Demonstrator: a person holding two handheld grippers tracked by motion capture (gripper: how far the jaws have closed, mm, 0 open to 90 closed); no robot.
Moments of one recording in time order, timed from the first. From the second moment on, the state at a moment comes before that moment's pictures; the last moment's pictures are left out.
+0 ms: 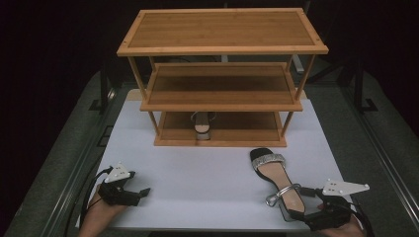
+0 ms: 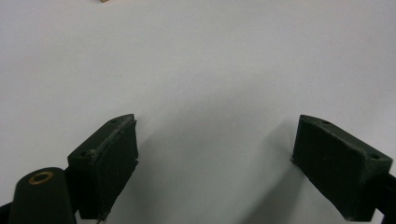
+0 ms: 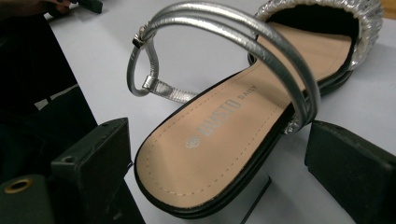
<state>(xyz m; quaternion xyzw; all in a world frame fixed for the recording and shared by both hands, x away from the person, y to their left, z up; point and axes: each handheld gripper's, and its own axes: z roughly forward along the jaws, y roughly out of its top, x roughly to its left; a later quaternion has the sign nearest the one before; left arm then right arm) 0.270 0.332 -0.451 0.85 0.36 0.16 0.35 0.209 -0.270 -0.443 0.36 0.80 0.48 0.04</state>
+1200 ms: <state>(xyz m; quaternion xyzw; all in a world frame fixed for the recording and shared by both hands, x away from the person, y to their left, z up) 0.270 0.332 -0.451 0.85 0.36 0.15 0.35 0.218 -0.266 -0.452 0.34 0.79 0.50 0.01</state>
